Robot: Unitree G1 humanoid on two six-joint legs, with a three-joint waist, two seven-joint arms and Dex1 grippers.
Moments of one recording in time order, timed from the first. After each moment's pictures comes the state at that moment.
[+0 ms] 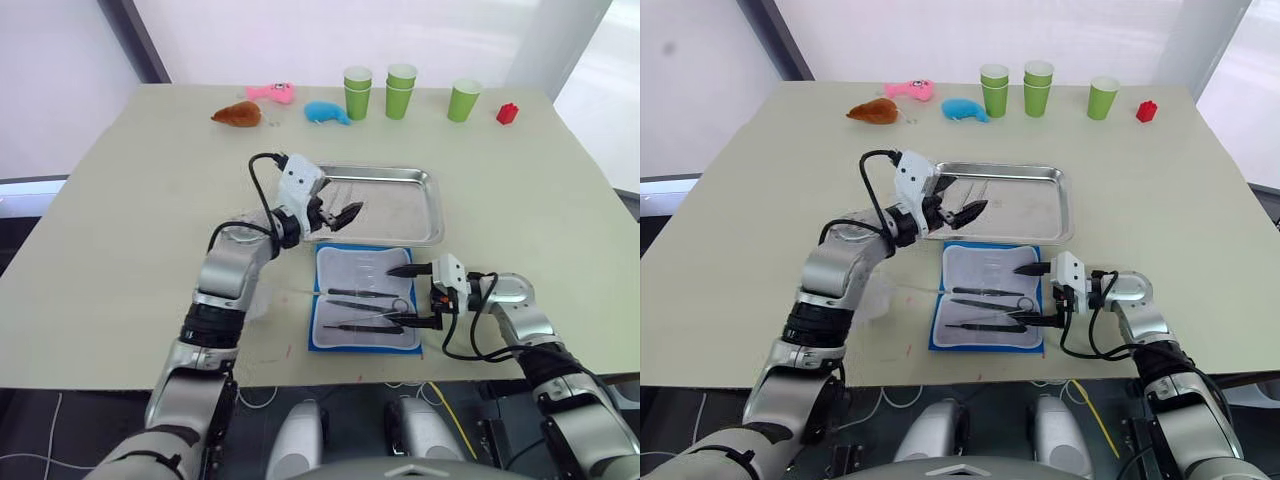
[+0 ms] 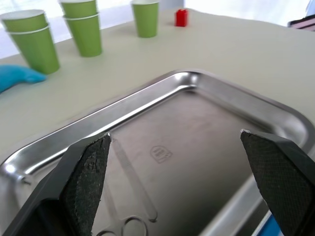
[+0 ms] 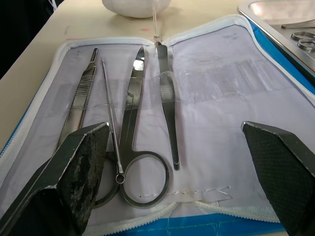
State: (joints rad) left arm -0.60 0.38 -0.07 0.04 -0.24 0.48 -0.67; right arm -0.41 -0.38 0.19 0.50 0.21 -0.23 1.32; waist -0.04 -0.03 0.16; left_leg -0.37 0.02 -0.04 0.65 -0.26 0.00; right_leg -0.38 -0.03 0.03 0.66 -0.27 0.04
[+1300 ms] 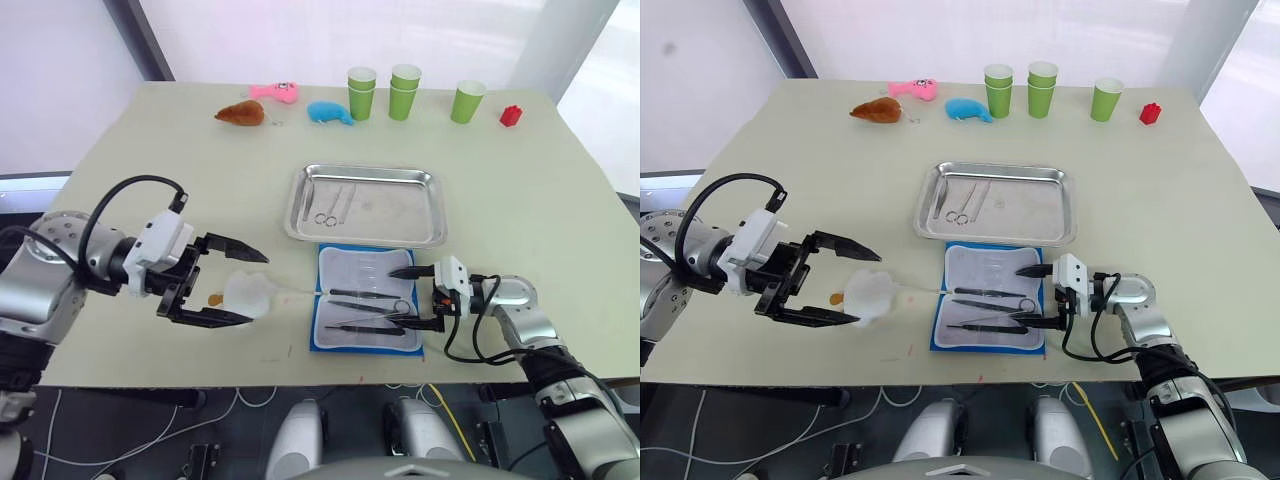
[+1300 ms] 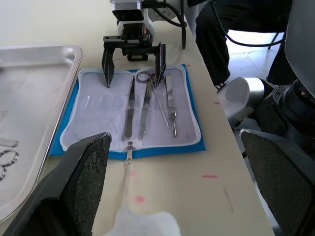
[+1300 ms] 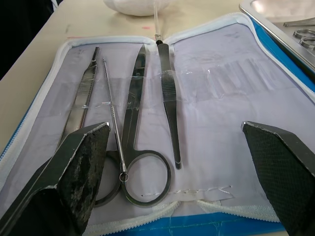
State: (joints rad) left arm -0.35 1.17 -0.09 0.03 -0.73 0.01 -1.56; right arm -0.39 -0.39 0.19 0.48 0.21 -0.22 1.33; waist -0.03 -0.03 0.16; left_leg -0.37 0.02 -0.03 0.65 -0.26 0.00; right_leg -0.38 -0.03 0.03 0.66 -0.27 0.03
